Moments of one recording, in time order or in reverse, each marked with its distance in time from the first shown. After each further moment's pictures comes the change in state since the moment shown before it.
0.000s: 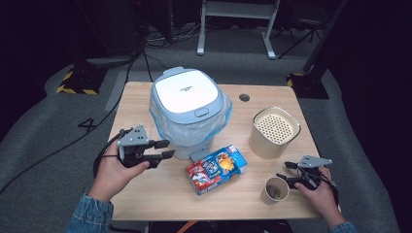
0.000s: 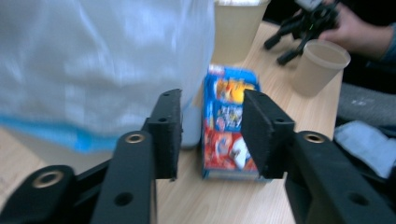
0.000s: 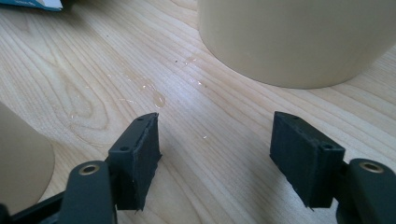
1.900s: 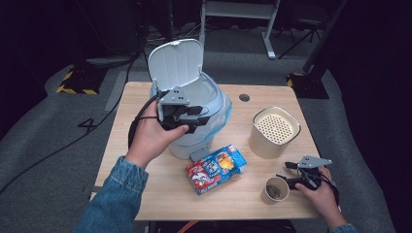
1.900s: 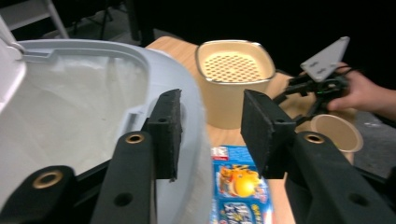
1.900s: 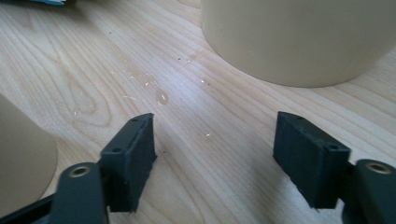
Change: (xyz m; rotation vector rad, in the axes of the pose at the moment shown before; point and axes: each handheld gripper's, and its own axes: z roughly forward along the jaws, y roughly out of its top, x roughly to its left) left arm -0.011 0.102 0.046 -0.009 0.044 0.036; right arm 0.001 0.000 0.000 0.006 0.006 -0.010
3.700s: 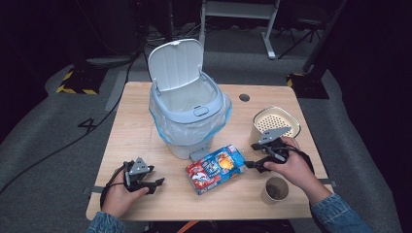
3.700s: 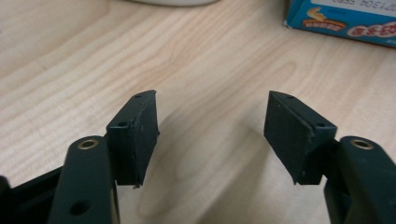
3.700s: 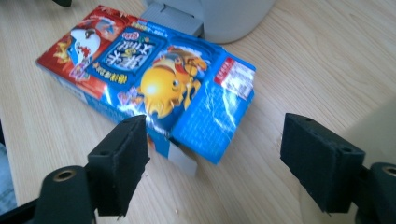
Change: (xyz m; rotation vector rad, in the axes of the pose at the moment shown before) left arm 0.019 -0.258 0.005 0.256 0.159 -0.164; right arm 0.061 0.155 0.030 0.133 0.202 -0.152
